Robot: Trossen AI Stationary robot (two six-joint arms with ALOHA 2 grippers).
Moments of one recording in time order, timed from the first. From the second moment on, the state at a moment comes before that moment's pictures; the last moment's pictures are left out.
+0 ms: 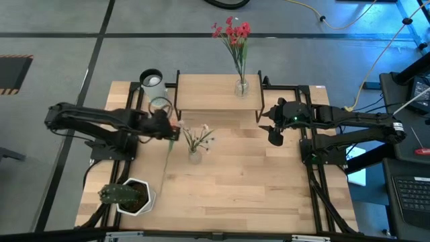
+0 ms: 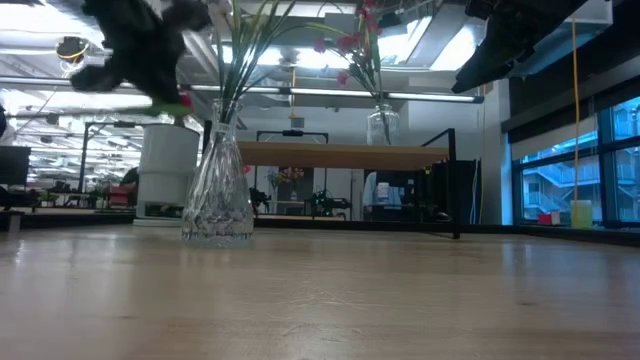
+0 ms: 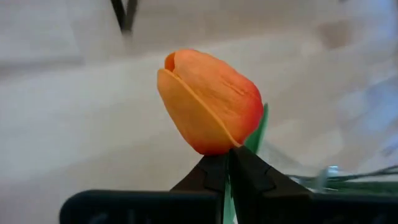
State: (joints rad) left arm -0.03 1.03 0.85 -0.85 -0.25 -1.35; right arm -0.11 0.91 0.84 -0.61 0.18 0.05
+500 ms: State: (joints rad) left arm -0.06 0.71 0.93 -0.34 -0.62 -0.60; right arm -0.11 0.91 0.84 -0.57 0.19 0.18
